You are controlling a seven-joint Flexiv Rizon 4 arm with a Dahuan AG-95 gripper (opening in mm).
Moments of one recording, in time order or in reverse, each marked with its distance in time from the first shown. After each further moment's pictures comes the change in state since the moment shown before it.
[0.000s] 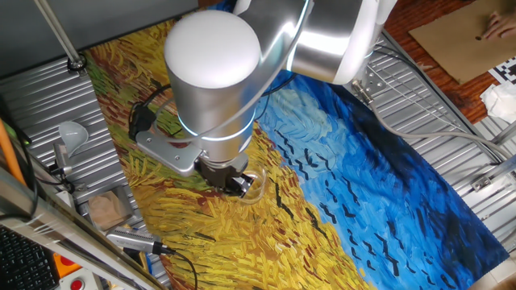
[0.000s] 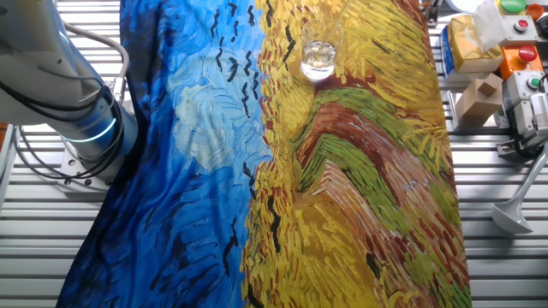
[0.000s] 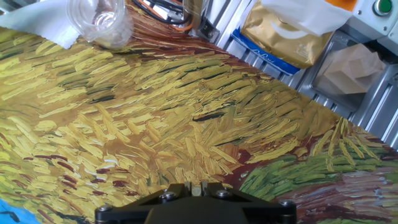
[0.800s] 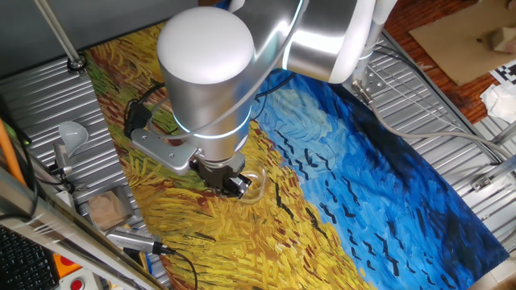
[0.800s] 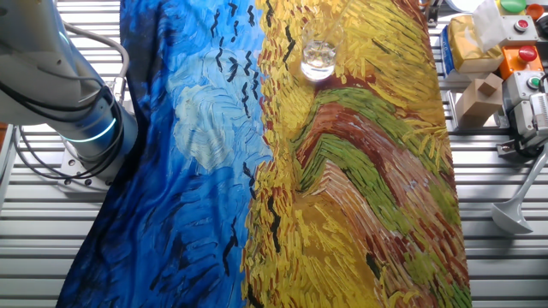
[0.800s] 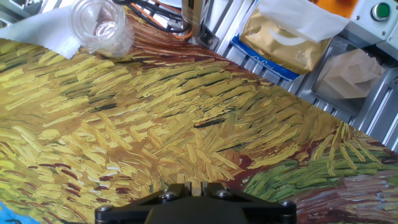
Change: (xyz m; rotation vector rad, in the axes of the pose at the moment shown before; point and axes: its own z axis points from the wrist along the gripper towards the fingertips) arm -0.002 0.000 -0.002 -0.016 -0.010 0.016
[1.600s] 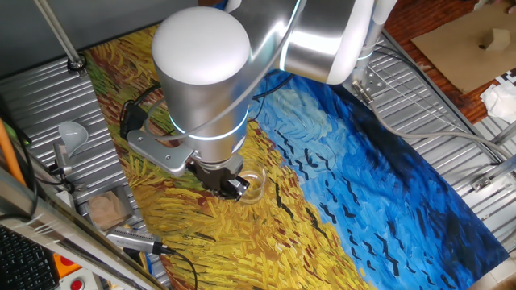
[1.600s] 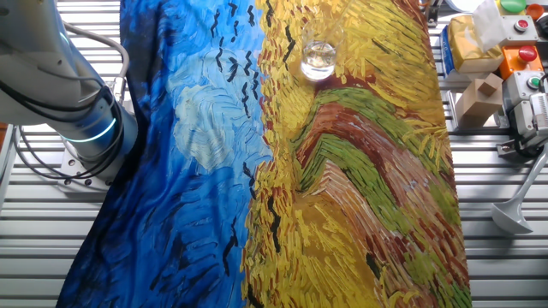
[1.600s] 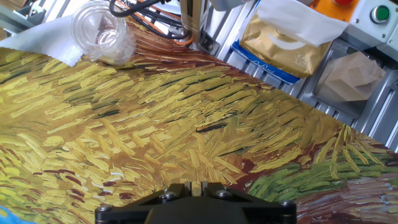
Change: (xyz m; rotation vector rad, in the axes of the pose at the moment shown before) arm -0.006 0.000 -0.003 -0.002 -0.002 0.002
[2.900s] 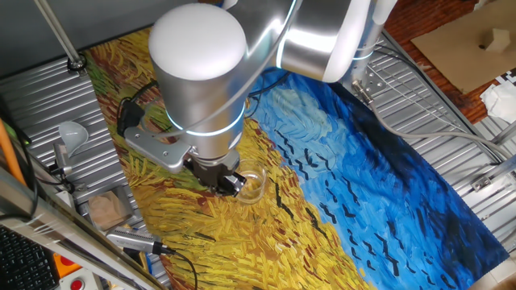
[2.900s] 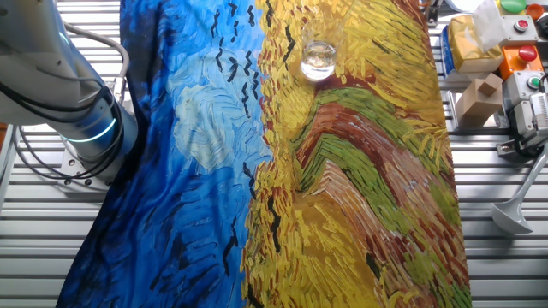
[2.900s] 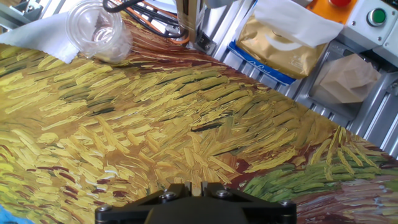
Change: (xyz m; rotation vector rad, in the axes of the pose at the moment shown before) arm 0.004 -0.010 0.000 0.004 -0.002 -0.020
